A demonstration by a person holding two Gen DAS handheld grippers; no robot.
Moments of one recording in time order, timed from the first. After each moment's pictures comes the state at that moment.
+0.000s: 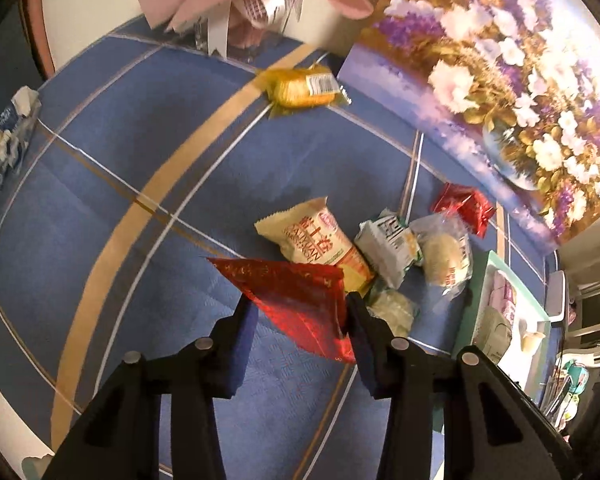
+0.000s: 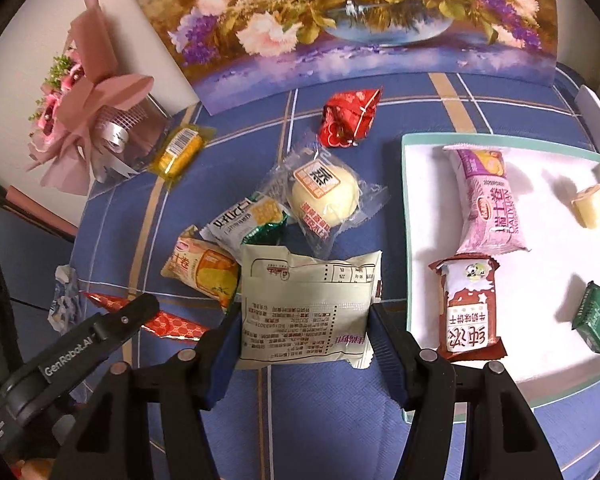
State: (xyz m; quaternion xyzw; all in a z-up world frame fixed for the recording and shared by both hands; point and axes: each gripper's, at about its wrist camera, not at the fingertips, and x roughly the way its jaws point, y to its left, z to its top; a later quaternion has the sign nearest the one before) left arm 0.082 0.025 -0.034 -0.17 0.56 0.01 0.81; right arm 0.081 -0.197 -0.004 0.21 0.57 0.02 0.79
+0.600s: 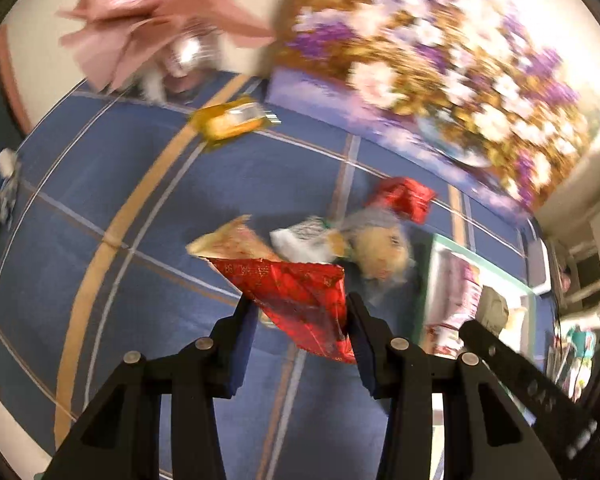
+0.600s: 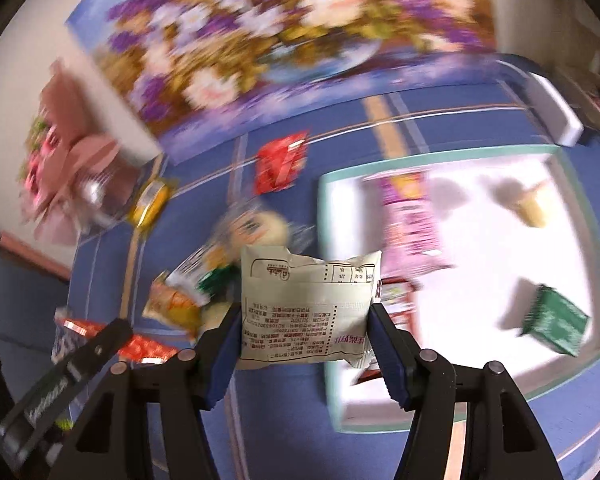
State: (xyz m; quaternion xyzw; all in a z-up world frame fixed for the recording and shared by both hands) left arm 0.078 -0.041 0.005 -0.10 0.53 -0.05 0.84; right arm 0.065 -0.267 0.010 0.25 0.54 -0.06 0.80
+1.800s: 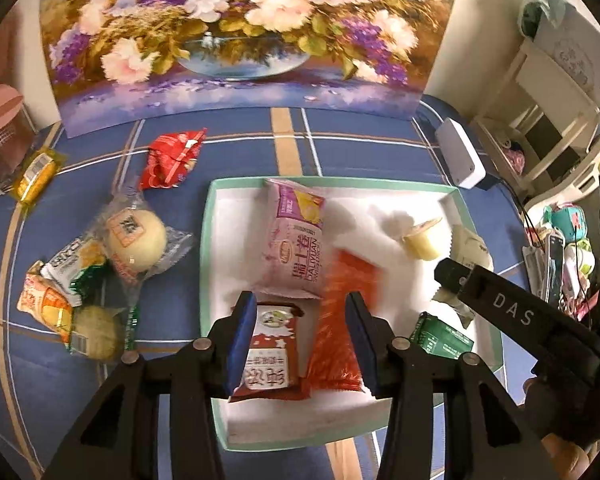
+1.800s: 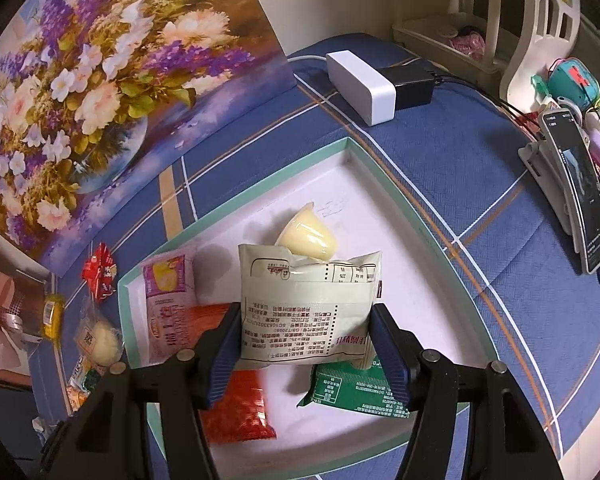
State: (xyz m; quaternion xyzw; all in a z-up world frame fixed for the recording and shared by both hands) left arm 0.069 -0.243 -0.015 0.03 0.54 -0.20 0.82; right arm 0.028 -0.417 -0.018 0.31 0.52 -0.23 0.76
